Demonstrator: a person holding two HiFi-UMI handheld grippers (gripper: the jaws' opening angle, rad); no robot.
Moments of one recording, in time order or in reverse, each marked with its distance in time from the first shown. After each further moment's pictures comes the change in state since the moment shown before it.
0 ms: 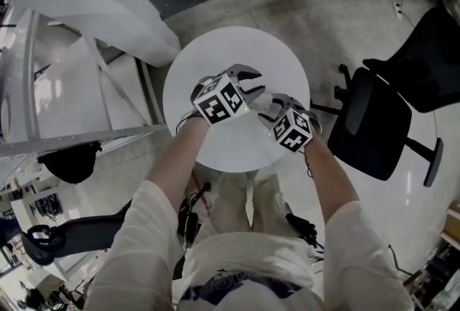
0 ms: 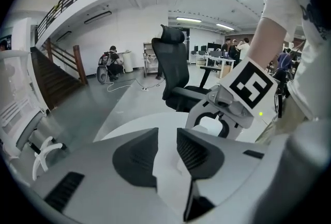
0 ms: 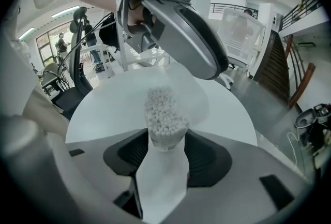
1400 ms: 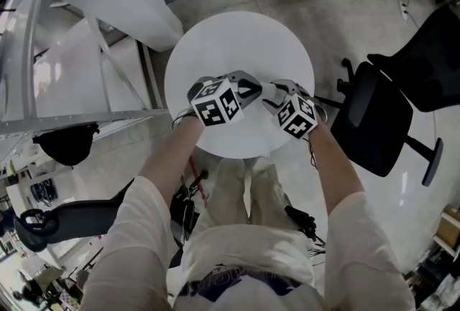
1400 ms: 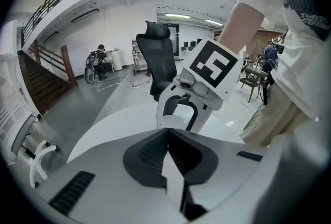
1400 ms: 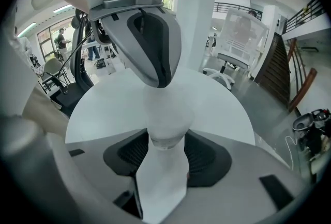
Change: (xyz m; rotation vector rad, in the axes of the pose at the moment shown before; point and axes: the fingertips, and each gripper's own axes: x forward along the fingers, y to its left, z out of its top) left arm -0.013 -0.058 -0.031 0.074 0.032 -0.090; right arm 0.000 0.001 -0.001 -0.033 0.028 -0.004
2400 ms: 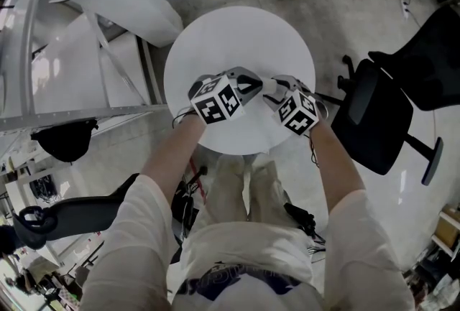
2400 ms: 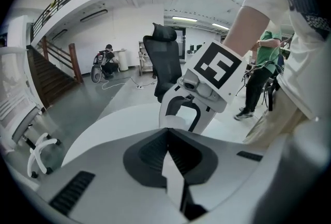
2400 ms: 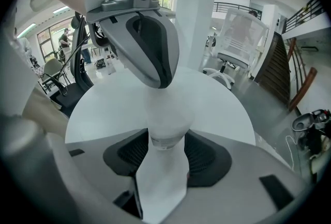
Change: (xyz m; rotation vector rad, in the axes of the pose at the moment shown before) left arm 0.002 0.005 -0.002 -0.067 -0.029 0.042; right arm 0.000 -0.002 -0.001 0.004 0.002 0.005
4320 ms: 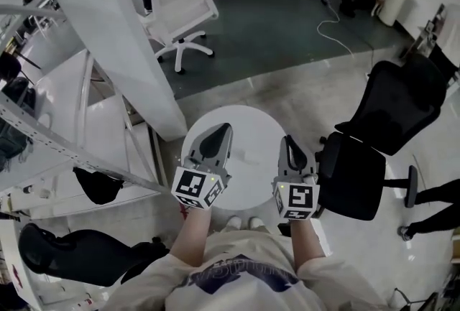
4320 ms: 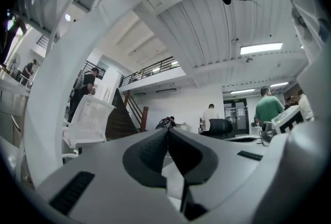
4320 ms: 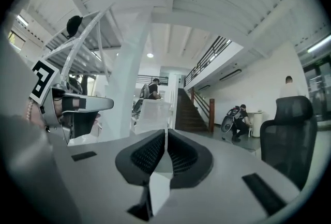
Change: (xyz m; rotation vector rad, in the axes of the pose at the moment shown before) left arm -0.301 -0.002 0.177 -0.349 -0.849 0.719; right arm -0.334 -0.002 0.168 0.447 -0.765 -0.865
